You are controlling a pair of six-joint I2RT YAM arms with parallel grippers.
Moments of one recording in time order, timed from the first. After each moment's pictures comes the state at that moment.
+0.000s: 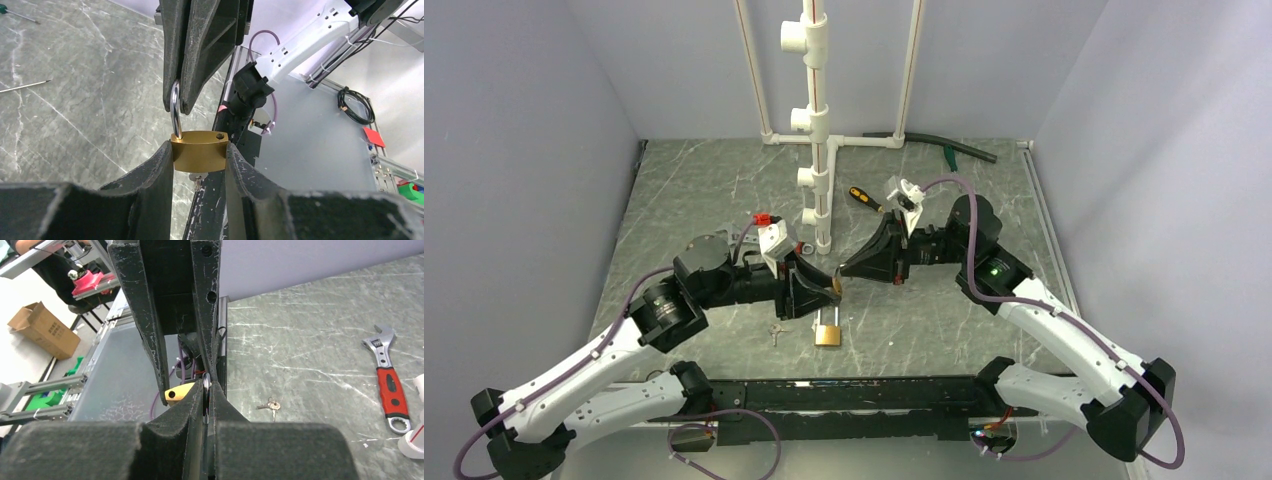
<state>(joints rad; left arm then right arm) -0.90 0.79 0.88 -0.17 0.47 -0.28 0.68 1.02 0.94 0.11 -0.93 0.35</state>
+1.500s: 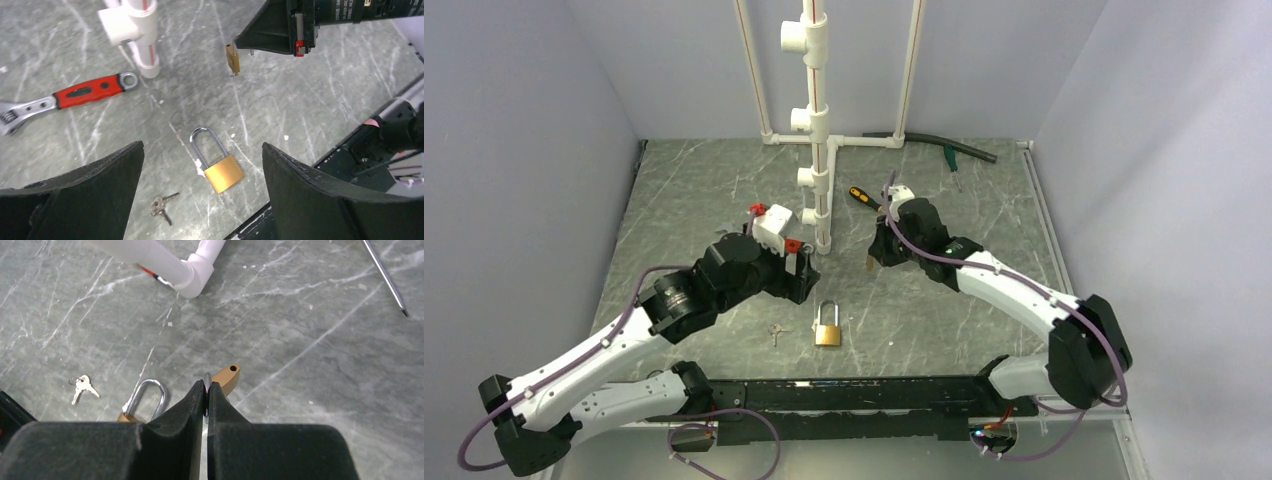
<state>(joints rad) -0.91 0.87 0.93 -0.49 -0.17 -0.32 0.63 1.30 0.87 -0.20 -0.07 0.32</state>
